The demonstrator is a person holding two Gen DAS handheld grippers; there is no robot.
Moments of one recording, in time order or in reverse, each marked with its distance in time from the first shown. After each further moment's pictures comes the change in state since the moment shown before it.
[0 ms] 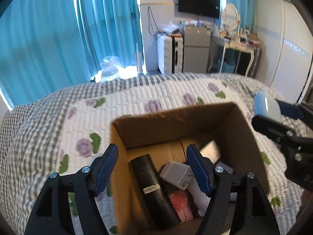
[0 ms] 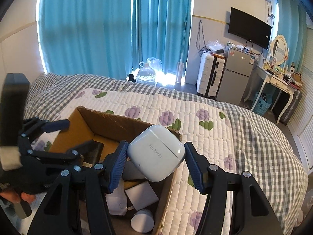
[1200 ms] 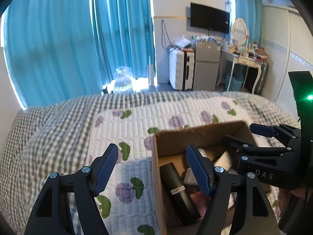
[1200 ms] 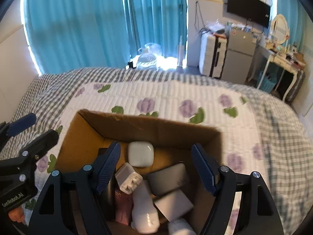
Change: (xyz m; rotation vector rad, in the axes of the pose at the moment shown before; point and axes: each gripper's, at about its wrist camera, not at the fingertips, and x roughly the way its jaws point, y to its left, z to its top) left arm -0.045 0.043 0.006 -0.048 -0.100 0.055; right arm 0.047 0.034 0.019 0.102 0.111 0.009
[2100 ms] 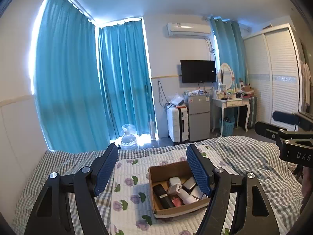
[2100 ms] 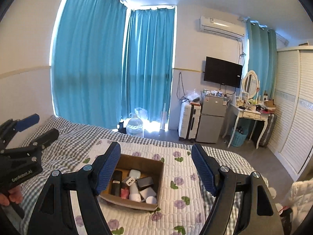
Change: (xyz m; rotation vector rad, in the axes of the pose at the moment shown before) left arm -0.244 -0.027 -0.027 0.047 -0.424 0.023; right arm -0.322 0.010 -0.060 -0.050 -0.481 -0.105
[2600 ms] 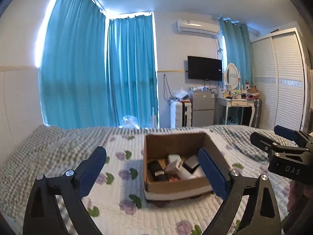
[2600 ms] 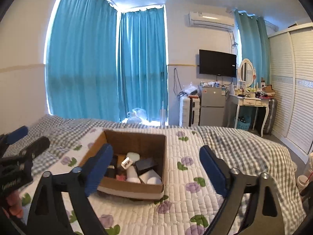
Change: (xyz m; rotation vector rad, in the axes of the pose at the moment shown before) left arm 0.052 -0.016 -0.131 -0.077 0.012 0.019; right arm 0.067 0.002 -0.140 0.080 -0.035 -0.019
